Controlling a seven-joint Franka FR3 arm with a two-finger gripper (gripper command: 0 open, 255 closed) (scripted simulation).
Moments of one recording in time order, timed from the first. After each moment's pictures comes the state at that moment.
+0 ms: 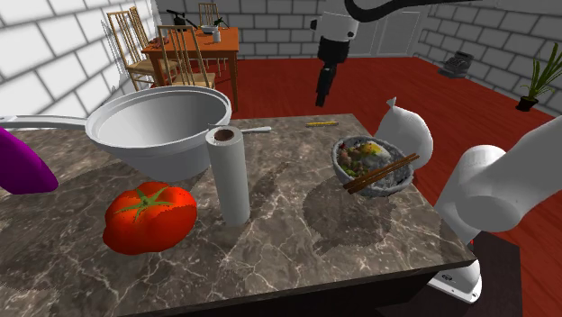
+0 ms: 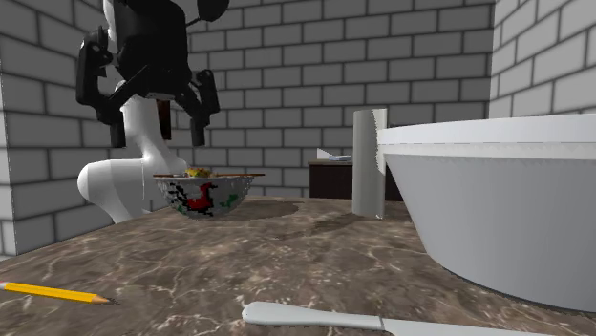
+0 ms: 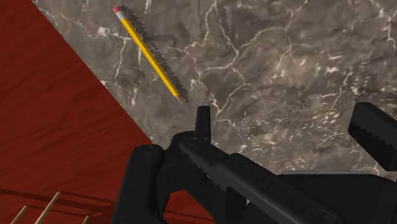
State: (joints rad) arm 0.07 -0.44 -0.02 -2.16 0.03 1.77 -0.31
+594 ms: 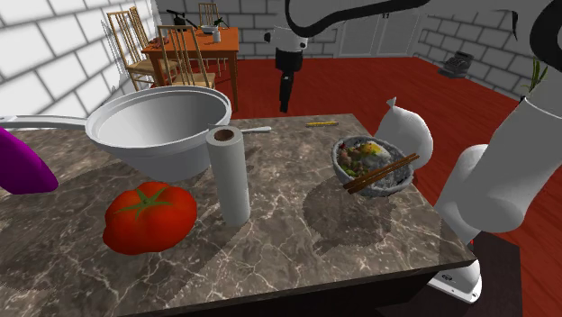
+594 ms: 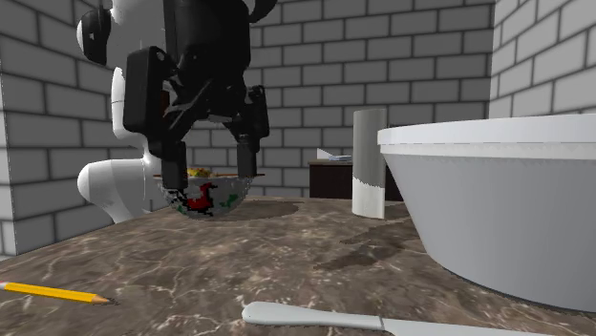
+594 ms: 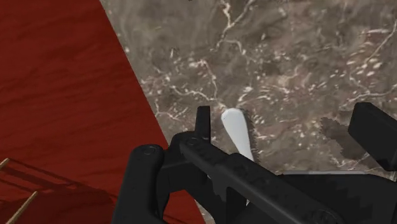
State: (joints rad) arm 0.12 -0.09 0.00 -1.89 0.02 1.84 -0.45
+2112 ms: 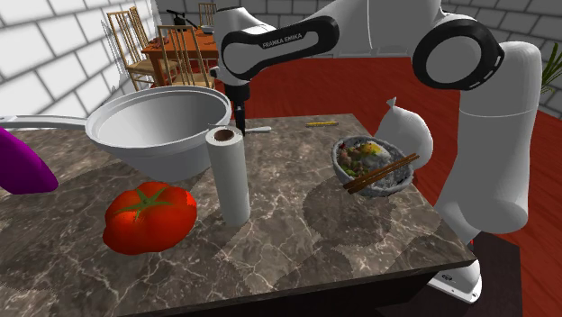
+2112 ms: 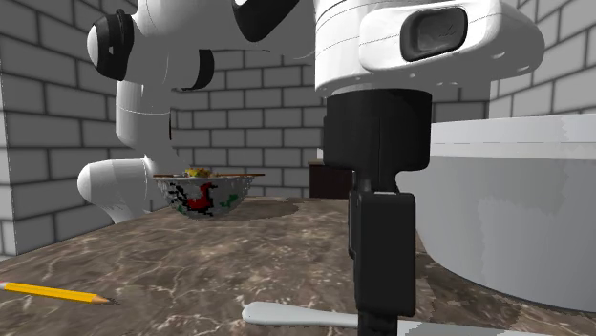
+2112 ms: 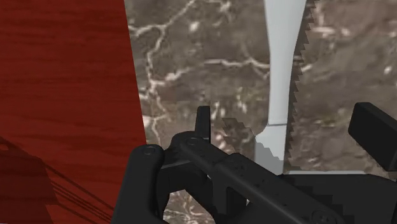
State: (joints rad) arm 0.19 0.38 0.06 -1.50 -0.04 1.89 -0.59
